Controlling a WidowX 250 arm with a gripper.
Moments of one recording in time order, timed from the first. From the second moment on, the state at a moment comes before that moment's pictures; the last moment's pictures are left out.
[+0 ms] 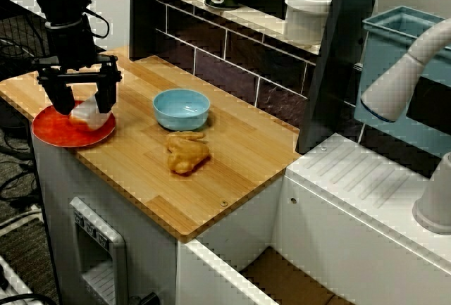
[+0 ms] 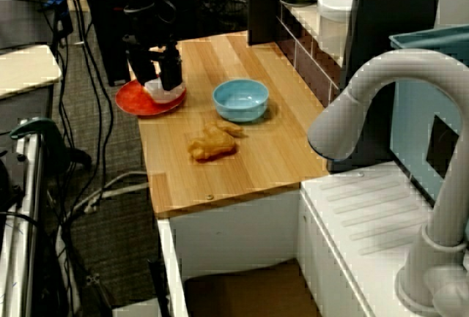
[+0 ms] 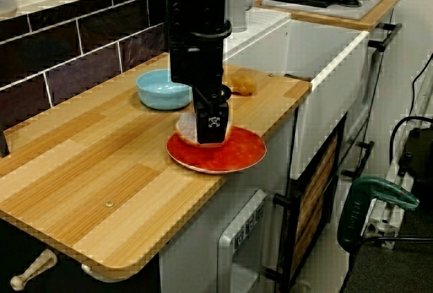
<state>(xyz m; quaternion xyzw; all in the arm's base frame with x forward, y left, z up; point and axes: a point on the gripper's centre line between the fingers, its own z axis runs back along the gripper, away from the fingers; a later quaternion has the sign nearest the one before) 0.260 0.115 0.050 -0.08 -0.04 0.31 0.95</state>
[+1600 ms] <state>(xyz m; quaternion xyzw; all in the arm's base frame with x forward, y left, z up) 0.290 0.064 0.064 -0.06 -0.08 0.25 0.96</state>
